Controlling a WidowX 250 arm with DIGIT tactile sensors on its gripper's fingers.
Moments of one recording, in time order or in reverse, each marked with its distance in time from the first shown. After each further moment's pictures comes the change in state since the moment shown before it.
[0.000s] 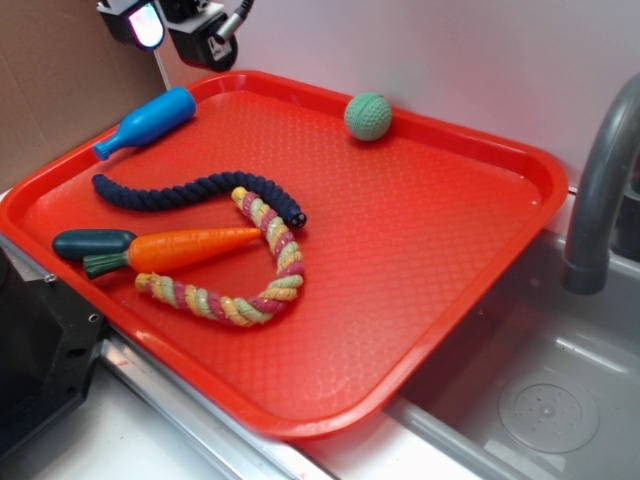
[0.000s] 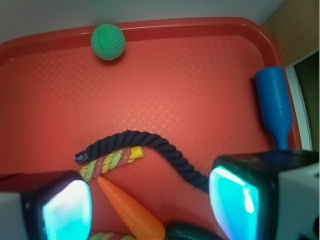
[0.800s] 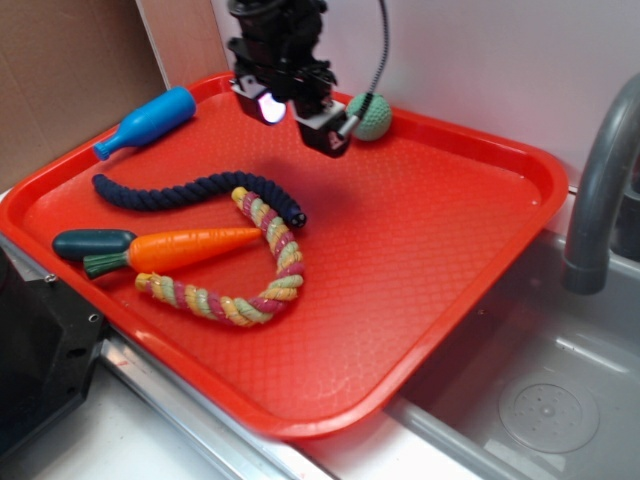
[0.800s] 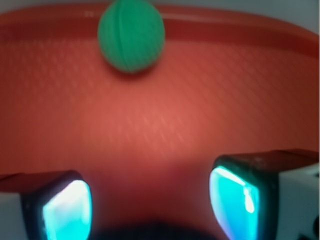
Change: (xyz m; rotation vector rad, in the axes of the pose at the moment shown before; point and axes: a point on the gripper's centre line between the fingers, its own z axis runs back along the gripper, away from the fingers) arm 0.056 -0.027 -0.107 0.009 -0.007 -0.105
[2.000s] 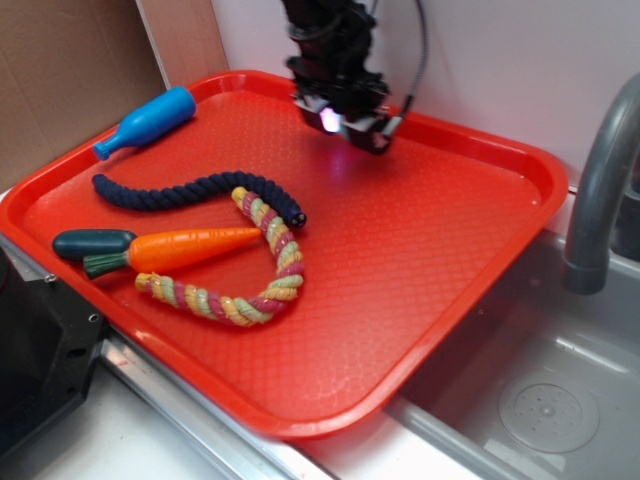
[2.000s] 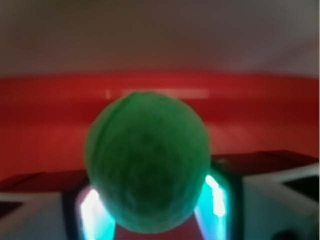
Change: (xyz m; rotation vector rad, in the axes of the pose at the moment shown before) arm 0.032 0.005 -0.012 -0.032 -0.090 0.026
